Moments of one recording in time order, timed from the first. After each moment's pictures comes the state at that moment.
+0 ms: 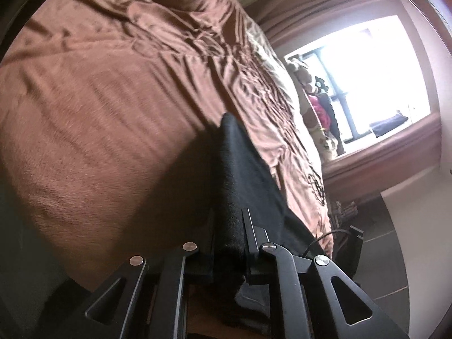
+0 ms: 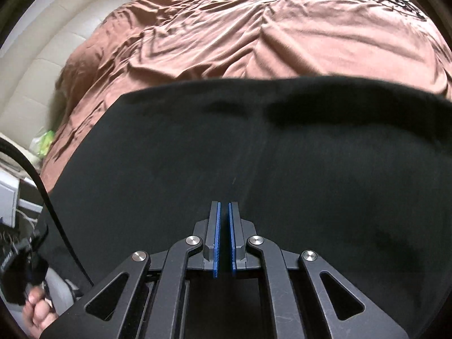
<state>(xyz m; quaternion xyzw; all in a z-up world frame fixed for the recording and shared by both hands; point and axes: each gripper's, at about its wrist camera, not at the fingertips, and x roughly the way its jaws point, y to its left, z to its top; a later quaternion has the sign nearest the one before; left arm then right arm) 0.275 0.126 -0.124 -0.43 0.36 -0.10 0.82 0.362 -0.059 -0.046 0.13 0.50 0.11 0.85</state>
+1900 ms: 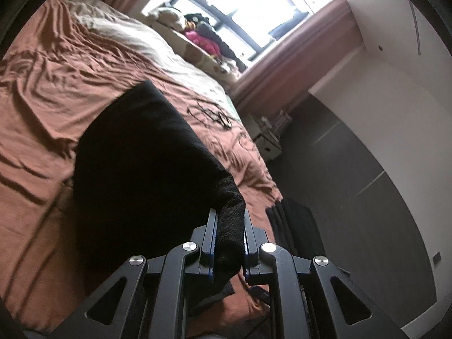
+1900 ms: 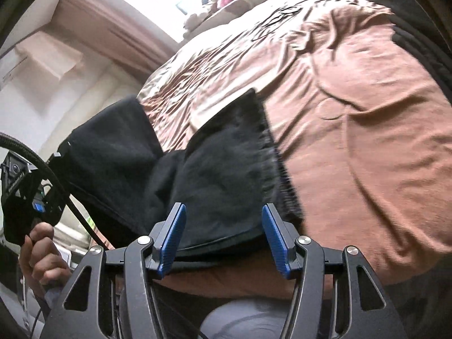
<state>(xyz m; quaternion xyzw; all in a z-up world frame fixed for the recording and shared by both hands) 0.298 -0.156 0.004 -0.24 0.37 -0.36 0.82 0.143 -0.299 -0.015 0.33 0.32 0.06 0.89</state>
